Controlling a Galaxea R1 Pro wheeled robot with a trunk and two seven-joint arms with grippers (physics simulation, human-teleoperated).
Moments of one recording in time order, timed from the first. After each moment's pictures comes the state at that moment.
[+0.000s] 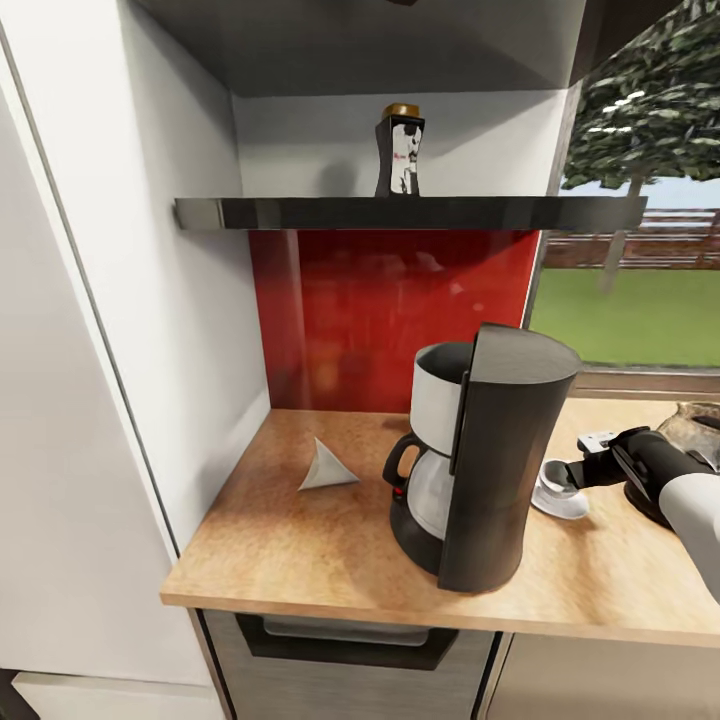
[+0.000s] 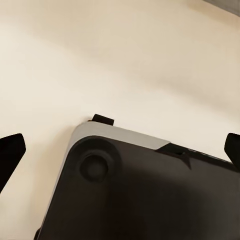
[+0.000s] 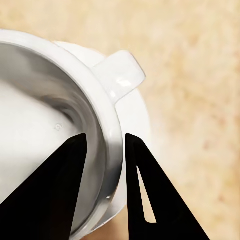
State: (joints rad) left arm 0.00 -0.04 0.00 -0.08 0.32 -0.38 0.01; right arm -1.18 -0.41 0.02 -0.20 0.39 0.58 0.49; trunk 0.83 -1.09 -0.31
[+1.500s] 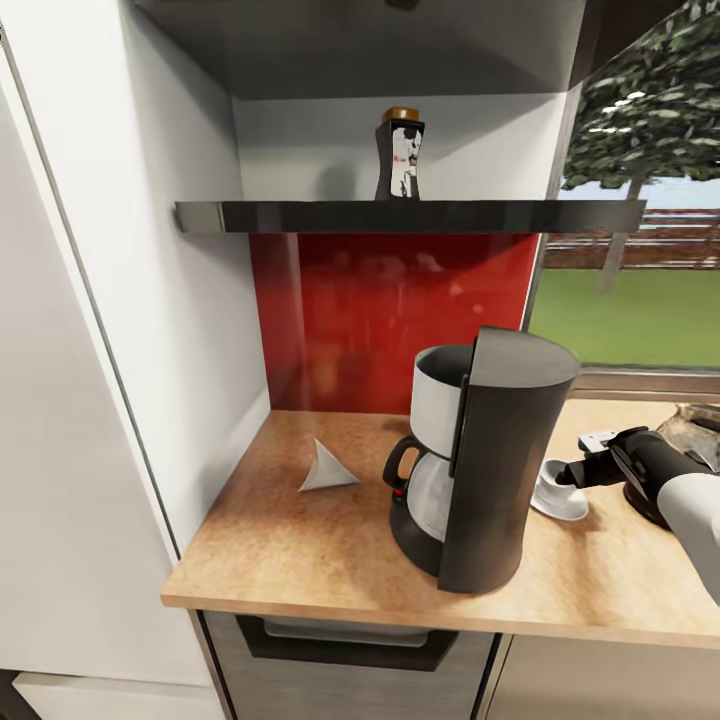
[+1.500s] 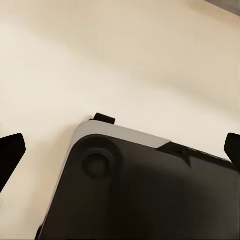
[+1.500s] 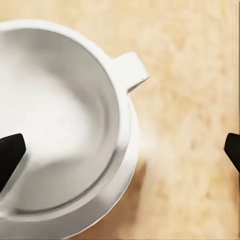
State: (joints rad) left arm 0.00 -0.04 0.00 -0.08 0.32 -0.38 0.01; right arm -1.18 -0.40 0.02 -0.20 0.39 0.59 0.45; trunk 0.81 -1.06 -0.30
